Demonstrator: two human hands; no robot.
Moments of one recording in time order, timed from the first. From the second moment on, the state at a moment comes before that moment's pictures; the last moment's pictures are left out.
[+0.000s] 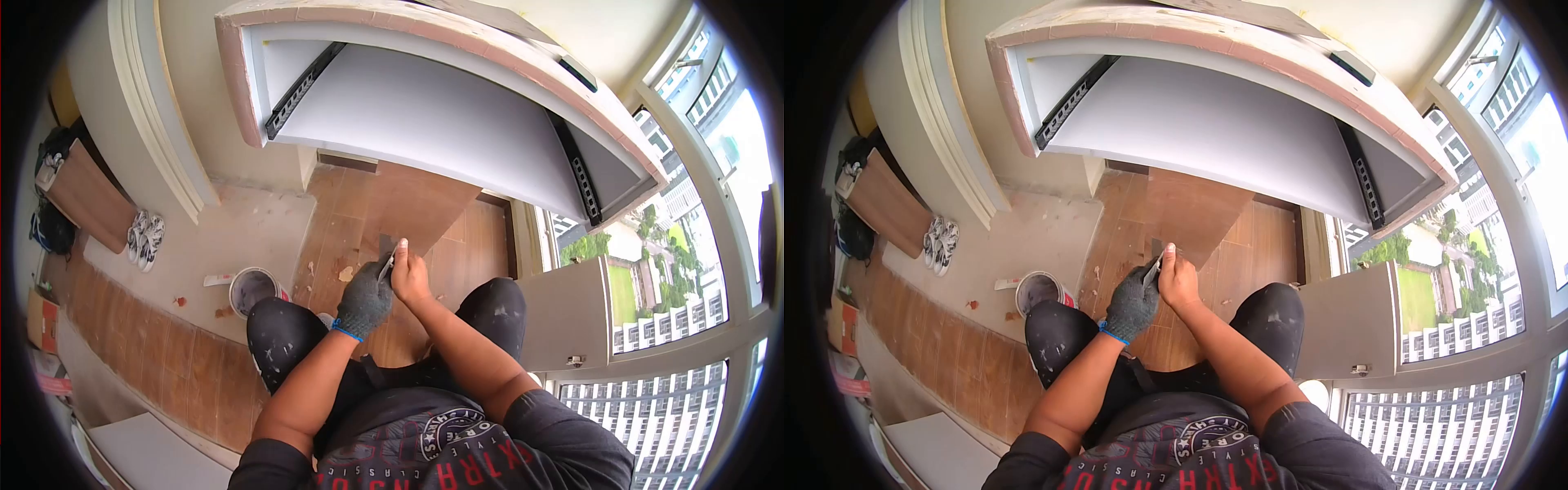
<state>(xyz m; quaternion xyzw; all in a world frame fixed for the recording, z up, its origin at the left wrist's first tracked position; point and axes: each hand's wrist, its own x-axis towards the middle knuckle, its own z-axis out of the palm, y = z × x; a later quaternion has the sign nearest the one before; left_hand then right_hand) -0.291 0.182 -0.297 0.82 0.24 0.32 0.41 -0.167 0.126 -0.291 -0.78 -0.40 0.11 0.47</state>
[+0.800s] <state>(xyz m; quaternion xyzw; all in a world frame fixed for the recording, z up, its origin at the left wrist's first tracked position) -0.298 0.180 -0.274 0.78 0.24 0.43 0.38 -0.119 0.126 -0.298 -0.58 0.08 0.36 0.73</state>
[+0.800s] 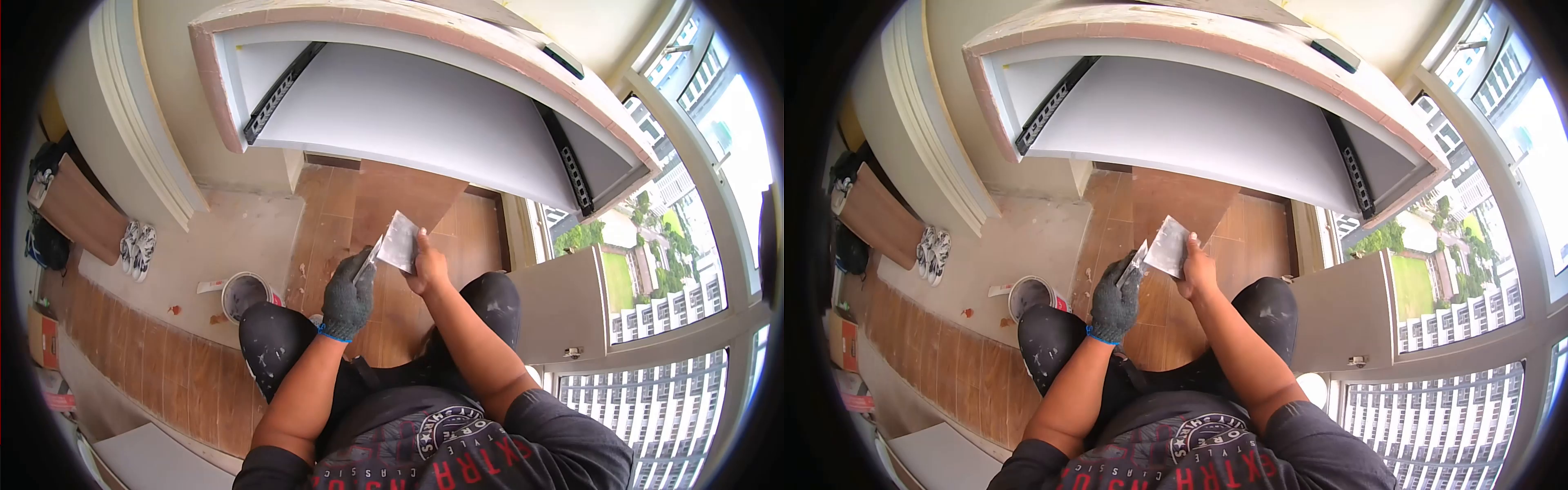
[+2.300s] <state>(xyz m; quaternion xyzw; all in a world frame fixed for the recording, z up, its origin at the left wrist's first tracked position) -0.332 0.229 -0.261 0.73 0.34 0.50 0.32 -0.137 0.104 -0.272 -0.47 -0.01 0.56 0.68</state>
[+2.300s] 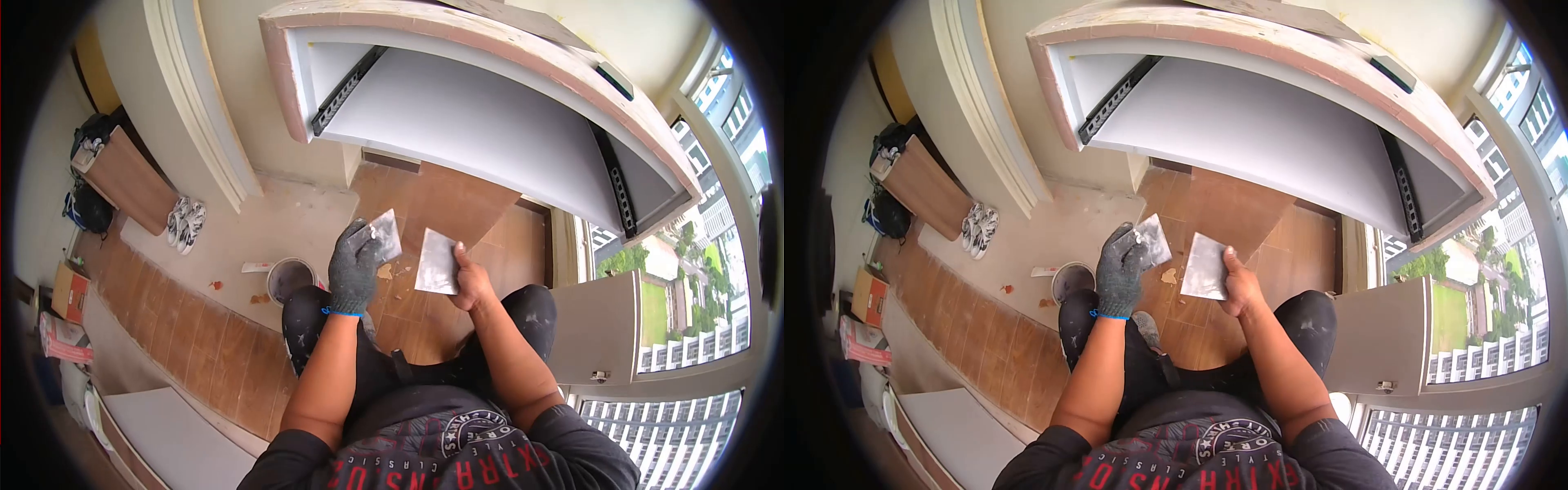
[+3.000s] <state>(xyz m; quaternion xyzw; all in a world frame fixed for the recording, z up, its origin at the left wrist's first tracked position) -0.302 0.211 -0.328 0.68 0.23 0.30 0.62 -0.216 0.093 -0.215 -0.68 -0.63 0.02 0.36</state>
